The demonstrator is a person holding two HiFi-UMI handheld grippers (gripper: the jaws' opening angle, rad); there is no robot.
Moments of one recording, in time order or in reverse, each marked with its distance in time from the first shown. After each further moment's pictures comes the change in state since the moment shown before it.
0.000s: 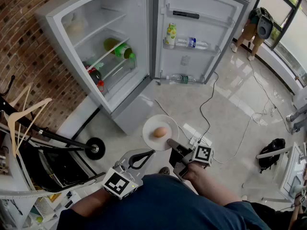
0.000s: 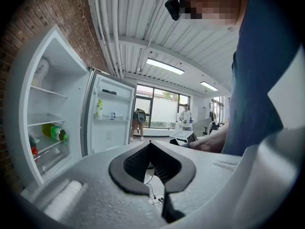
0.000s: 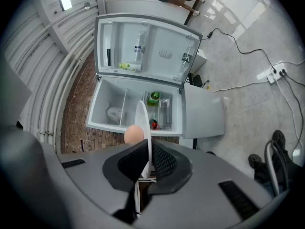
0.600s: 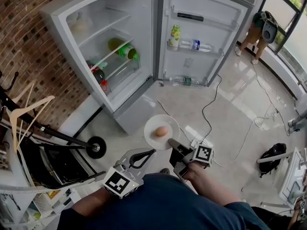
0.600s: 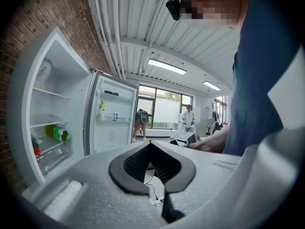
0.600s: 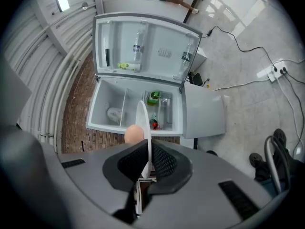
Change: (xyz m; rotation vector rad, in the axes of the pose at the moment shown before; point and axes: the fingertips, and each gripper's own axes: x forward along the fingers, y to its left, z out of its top) left arm 0.002 0.003 0.005 -0.001 -0.004 0.027; right arm 0.003 -0.002 0.006 0.004 0.004 -0.003
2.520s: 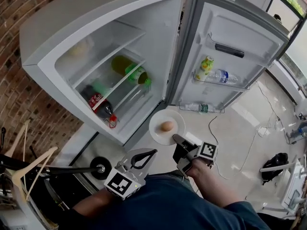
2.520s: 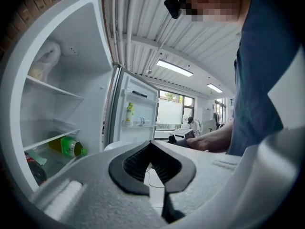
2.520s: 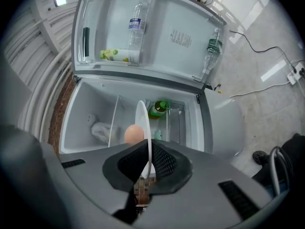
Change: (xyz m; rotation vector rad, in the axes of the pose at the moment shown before) left arm 0.047 0.258 0.034 -0.006 -0.016 -0.028; right arm 0.229 0.047 0.131 0.002 -0.100 -0.033
